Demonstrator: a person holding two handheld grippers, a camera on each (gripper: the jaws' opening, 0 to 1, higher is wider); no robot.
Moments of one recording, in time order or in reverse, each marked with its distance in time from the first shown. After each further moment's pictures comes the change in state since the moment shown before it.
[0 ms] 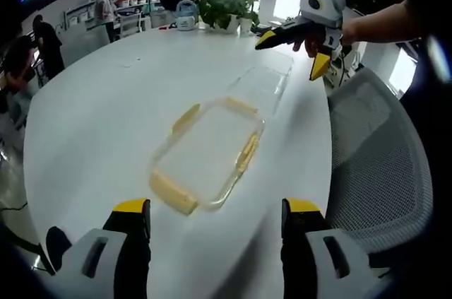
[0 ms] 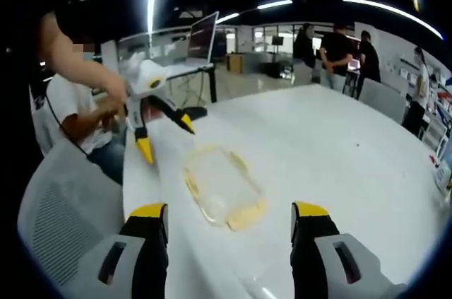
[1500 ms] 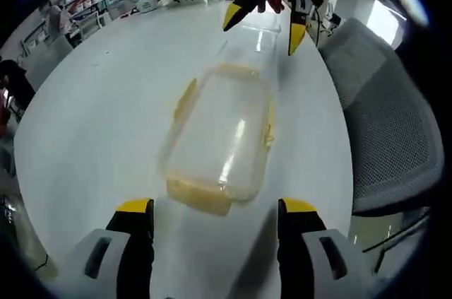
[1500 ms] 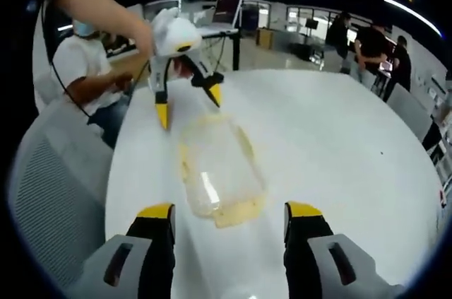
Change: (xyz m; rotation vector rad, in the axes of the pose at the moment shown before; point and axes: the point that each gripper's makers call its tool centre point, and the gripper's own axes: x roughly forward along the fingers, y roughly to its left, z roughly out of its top) left arm 0.024 0.033 -0.013 0.252 0.201 -0.083; right arm 0.045 -0.012 -0.025 -0.161 0.190 0.126
